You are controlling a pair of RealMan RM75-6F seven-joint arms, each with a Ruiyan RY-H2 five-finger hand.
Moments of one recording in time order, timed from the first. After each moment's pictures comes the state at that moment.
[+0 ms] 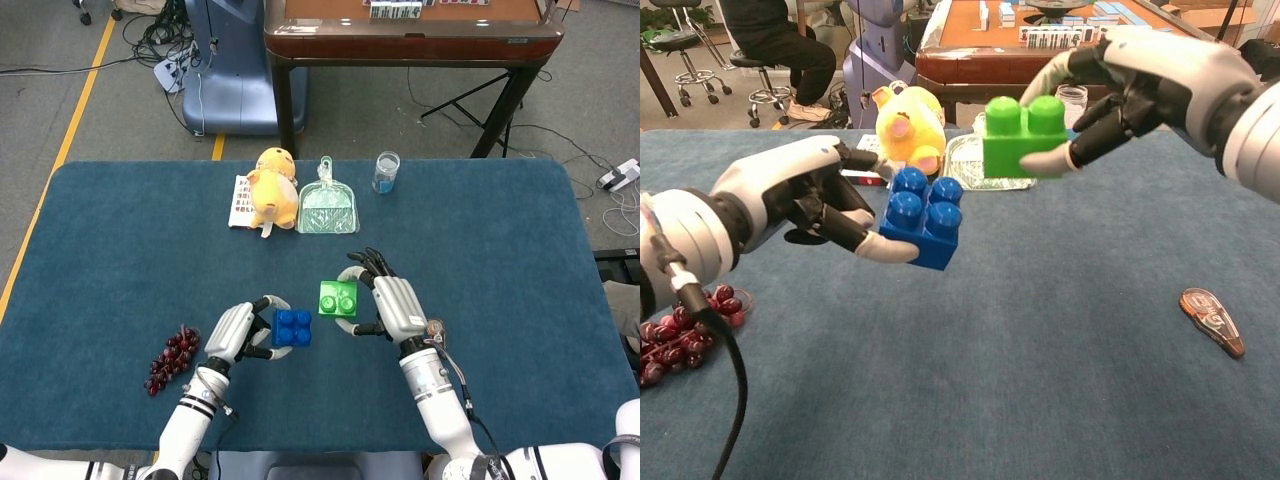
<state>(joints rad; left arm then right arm) -0.63 -1.68 -0.23 -1.95 0.87 1.26 0.31 0.65 -1.56 0.24 -2.05 -0.93 1.36 -0.37</state>
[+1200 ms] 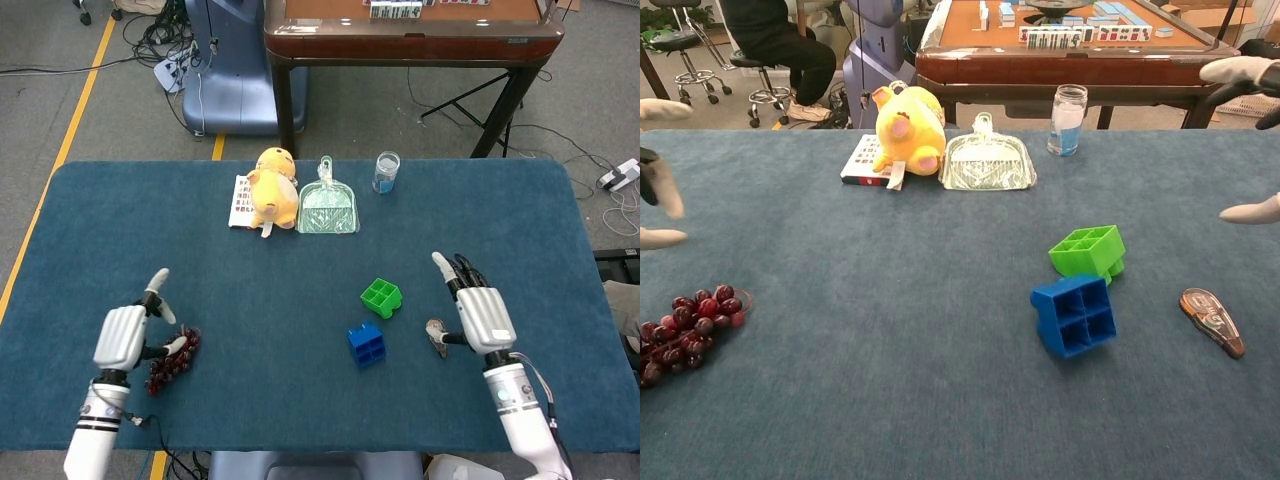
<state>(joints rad) -0.38 -1.35 -0.03 -1.85 1.21 1.49 0.26 0.42 -1.27 0.05 -1.93 -1.21 1.39 -0.29</state>
